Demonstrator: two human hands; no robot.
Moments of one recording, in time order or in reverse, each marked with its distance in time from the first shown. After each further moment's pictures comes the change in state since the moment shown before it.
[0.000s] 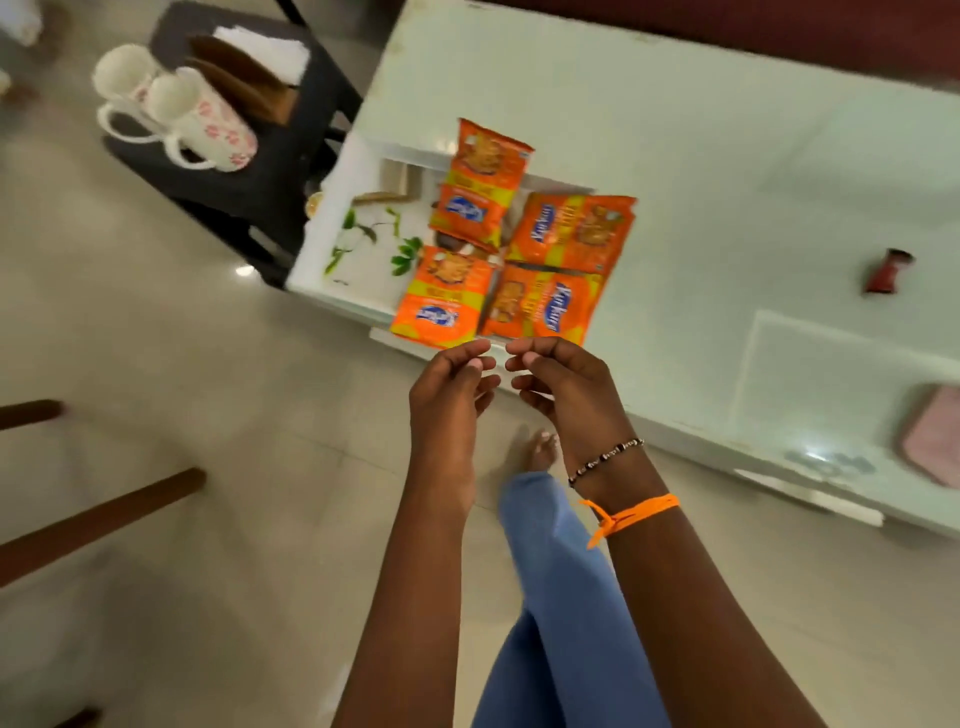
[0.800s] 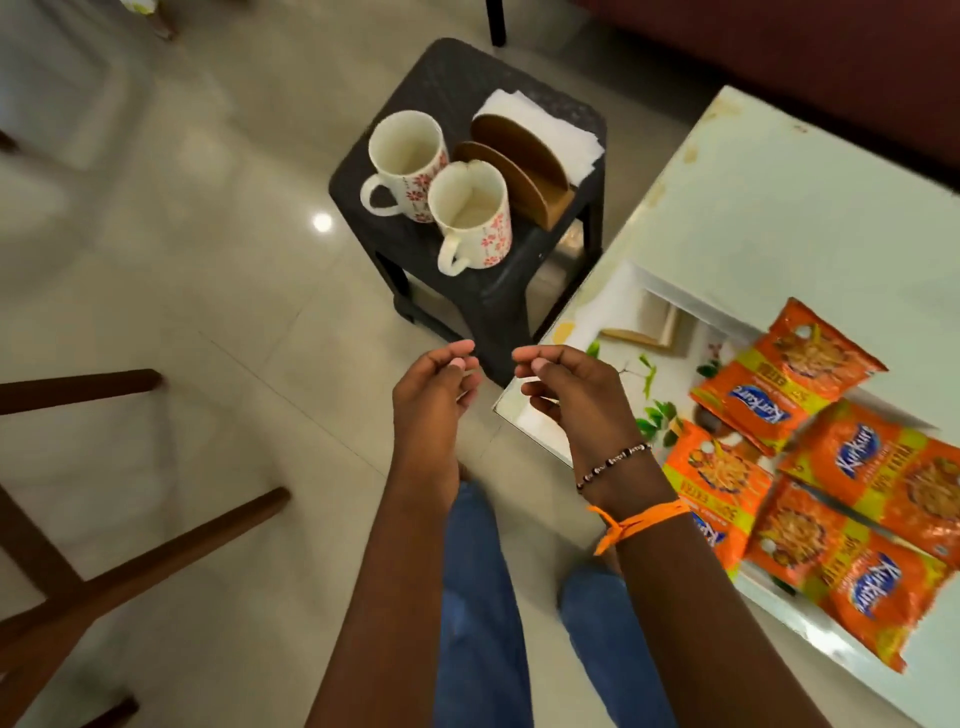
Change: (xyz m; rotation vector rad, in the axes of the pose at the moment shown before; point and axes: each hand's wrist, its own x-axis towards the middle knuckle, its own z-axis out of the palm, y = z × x) left_hand 0.246 0.155 -0.206 -0.105 0.247 -0.017; right_hand 0.185 -0.058 0.305 -0.210 -0.172 0.018
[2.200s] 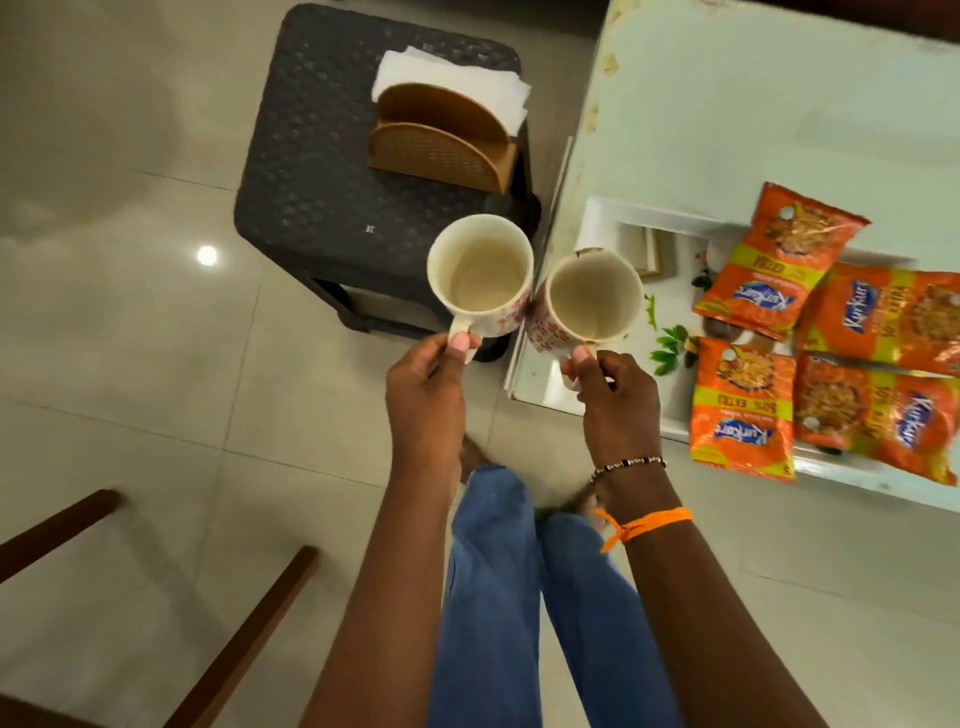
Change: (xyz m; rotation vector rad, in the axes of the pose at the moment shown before) left_hand 0.069 0.012 -0.028 0.347 -0.314 0.133; right_hand 0.010 0.039 0.042 -0.128 0.717 0.049
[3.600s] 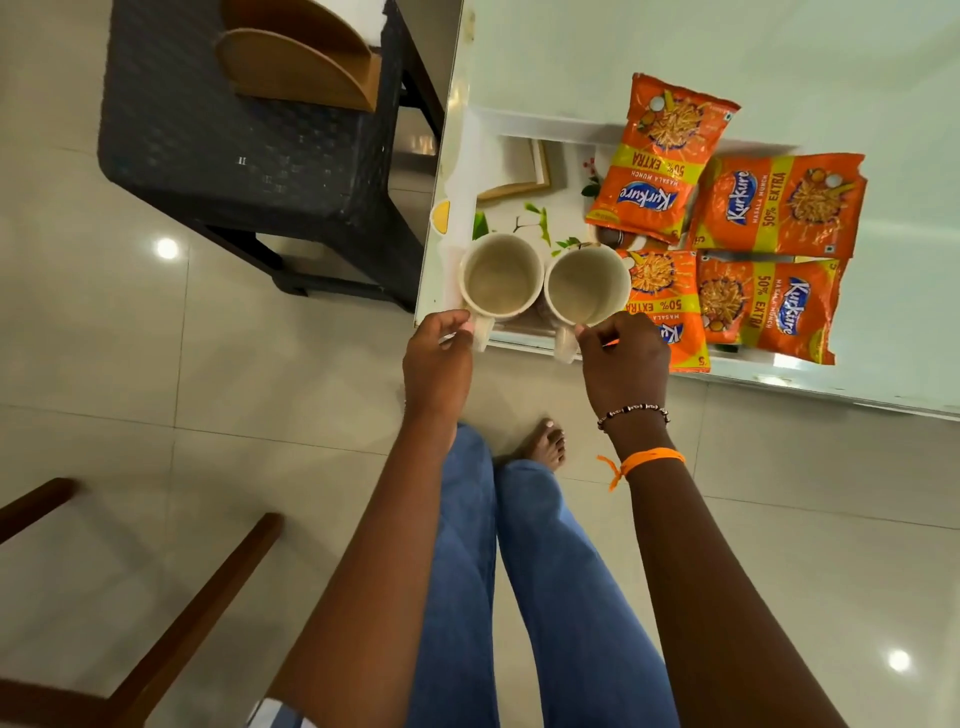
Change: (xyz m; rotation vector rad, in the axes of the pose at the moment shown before) left_hand -0.056 -0.066 0.089 0.285 -0.083 -0.088; right_hand 0.024 0.096 -0.109 -0.370 0.165 -0.120
